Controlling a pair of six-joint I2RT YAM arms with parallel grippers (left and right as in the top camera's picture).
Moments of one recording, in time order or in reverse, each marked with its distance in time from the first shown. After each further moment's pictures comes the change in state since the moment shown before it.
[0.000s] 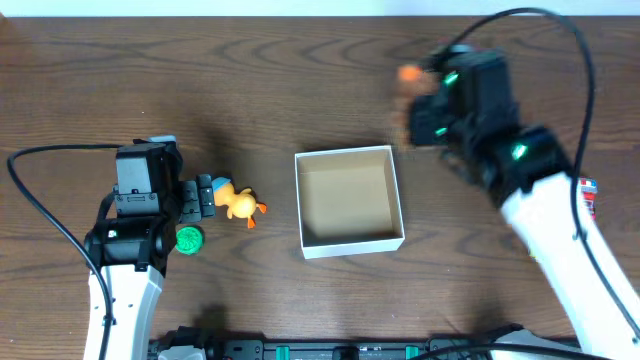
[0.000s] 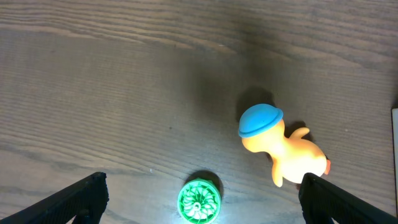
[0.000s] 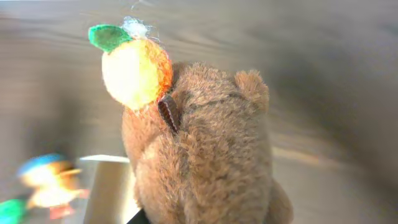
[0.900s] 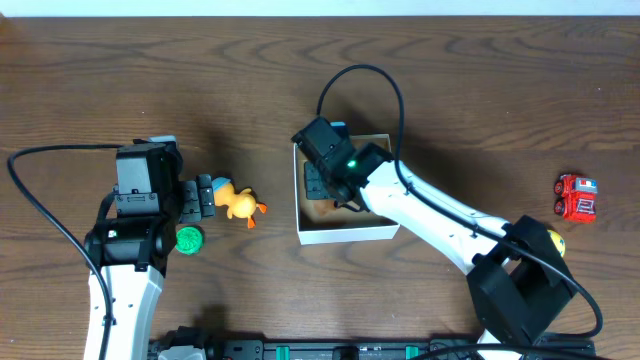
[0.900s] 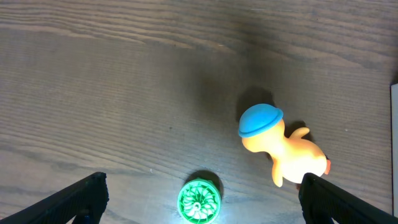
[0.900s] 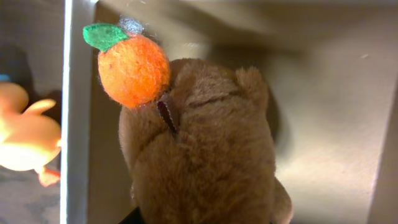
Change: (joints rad) left arm 0.000 0.000 0.000 0.000 0.000 0.000; right arm 0.357 0.455 -0.030 0.046 0.092 0.351
